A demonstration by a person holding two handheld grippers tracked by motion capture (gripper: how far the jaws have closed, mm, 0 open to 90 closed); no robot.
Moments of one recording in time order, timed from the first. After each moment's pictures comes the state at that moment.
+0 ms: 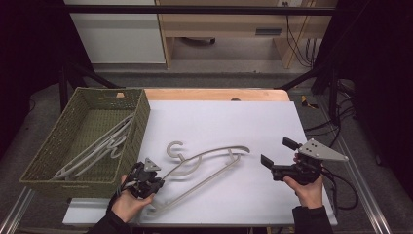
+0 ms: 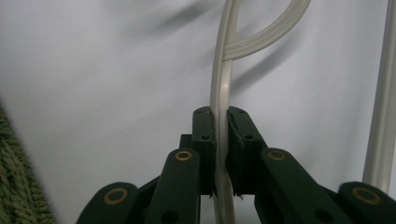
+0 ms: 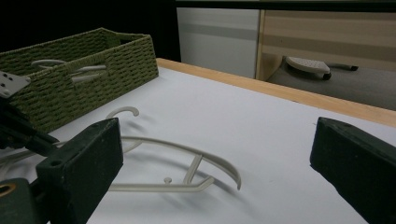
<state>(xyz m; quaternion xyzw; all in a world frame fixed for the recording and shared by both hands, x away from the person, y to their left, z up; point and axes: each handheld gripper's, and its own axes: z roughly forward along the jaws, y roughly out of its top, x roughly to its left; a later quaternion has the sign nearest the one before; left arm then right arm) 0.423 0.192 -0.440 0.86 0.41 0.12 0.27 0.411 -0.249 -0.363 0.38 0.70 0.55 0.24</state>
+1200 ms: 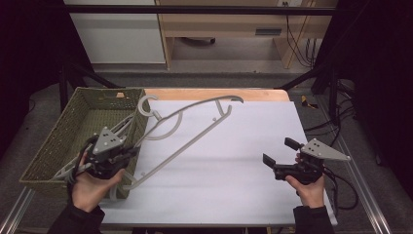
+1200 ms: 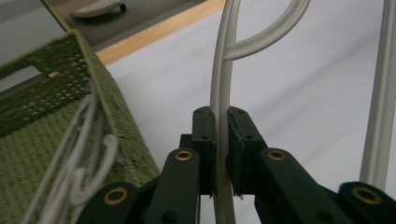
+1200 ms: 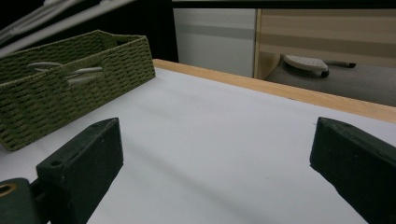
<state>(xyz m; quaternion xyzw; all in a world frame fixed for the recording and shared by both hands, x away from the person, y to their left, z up) 0.408 0.243 -0.303 0.81 0.39 0.27 0.36 0.413 -0.255 -0.366 0.39 0.70 0.55 0.24</state>
